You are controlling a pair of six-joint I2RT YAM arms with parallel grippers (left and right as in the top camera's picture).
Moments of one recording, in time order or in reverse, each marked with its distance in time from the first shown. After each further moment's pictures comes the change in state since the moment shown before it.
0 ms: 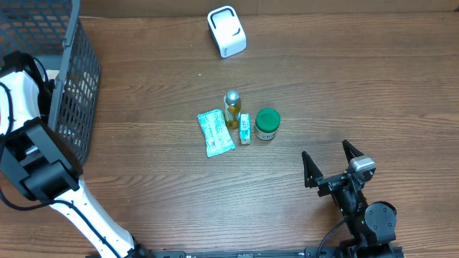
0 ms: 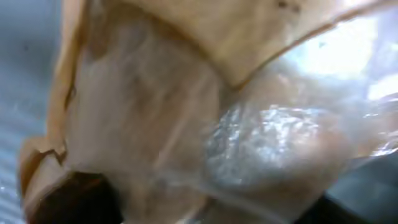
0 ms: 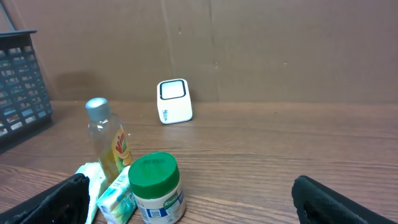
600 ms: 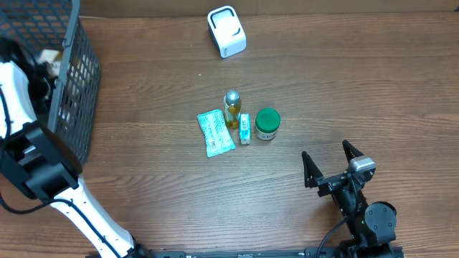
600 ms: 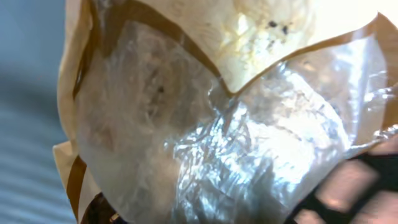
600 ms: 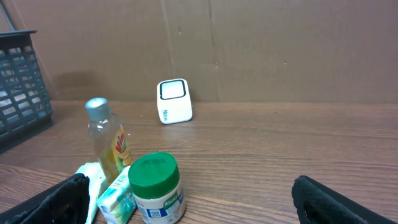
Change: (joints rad) left arm 0.006 0.014 0.247 -0.119 0.198 -0.032; right arm 0.000 0.000 0.000 0.000 0.000 0.000
